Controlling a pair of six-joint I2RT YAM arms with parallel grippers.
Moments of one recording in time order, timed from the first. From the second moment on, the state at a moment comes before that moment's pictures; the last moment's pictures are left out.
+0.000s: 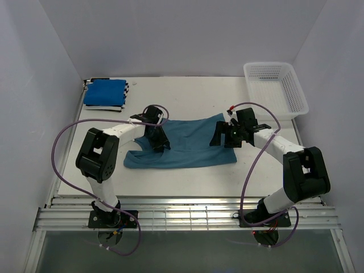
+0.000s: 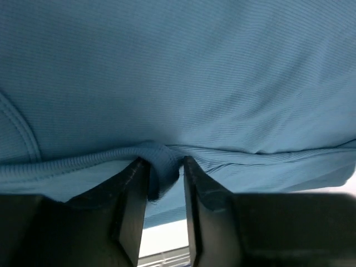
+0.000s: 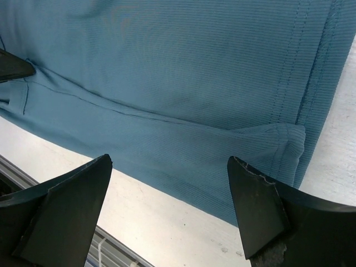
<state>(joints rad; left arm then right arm) -0.44 1.82 1.16 -0.56 0.16 -0.86 0.30 1.51 0.88 -0.31 -0.40 0.33</state>
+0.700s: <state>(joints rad) -0.40 1.83 1.17 -0.59 0.08 -0.89 0.30 1.63 0.90 -0.31 -0.33 0.33</state>
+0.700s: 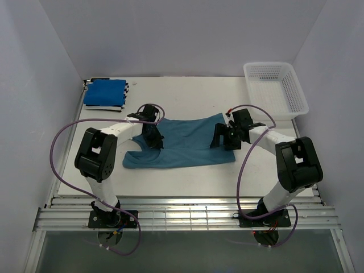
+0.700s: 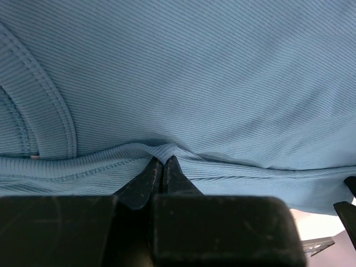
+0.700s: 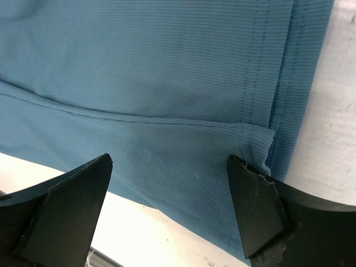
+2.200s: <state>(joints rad) -0.30 2.32 1.92 -0.65 0.03 -0.49 0.25 1.99 1.65 -0.47 -0.14 0.20</state>
